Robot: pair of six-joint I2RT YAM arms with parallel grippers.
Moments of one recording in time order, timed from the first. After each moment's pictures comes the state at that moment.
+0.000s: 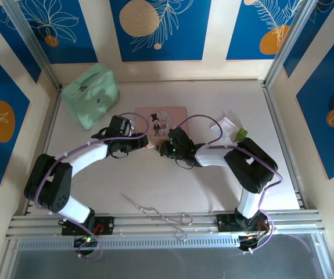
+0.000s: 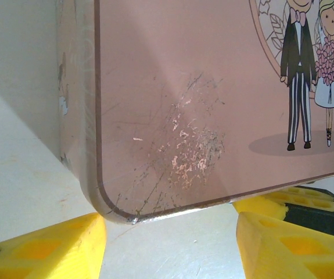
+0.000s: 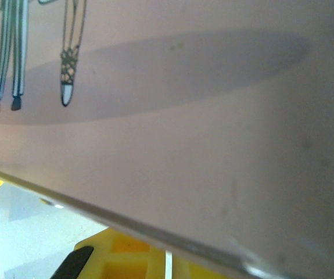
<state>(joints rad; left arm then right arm) -0.43 1.52 0.87 -0.25 0.28 -0.66 0.74 1.78 0.86 0.16 -0.09 0.87</state>
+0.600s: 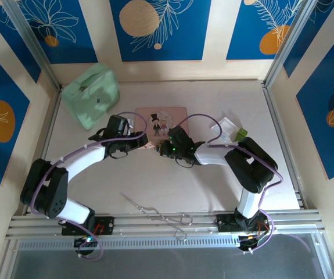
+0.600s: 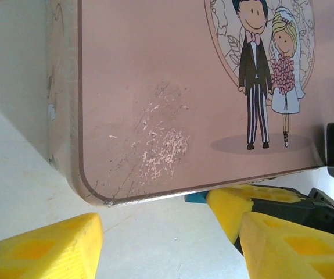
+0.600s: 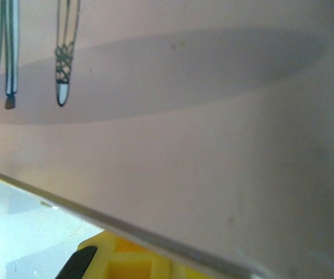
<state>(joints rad) -0.43 1.46 0.85 -0.23 0.28 -0.69 0.74 1.78 0.90 0.08 -0.11 0.87</state>
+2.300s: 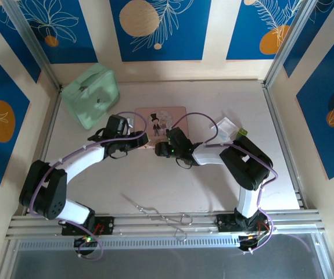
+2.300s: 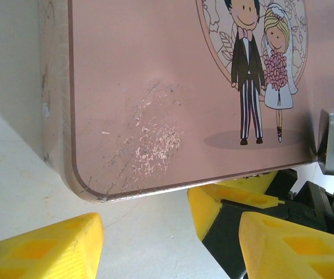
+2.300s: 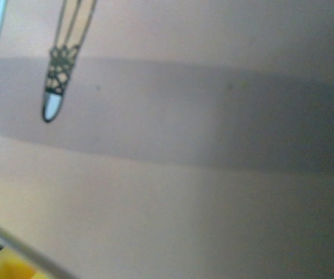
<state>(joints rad) -0.43 1.45 0.85 -0.23 0.29 -0.69 0.74 1.83 0.89 0.16 -0.04 0.66</state>
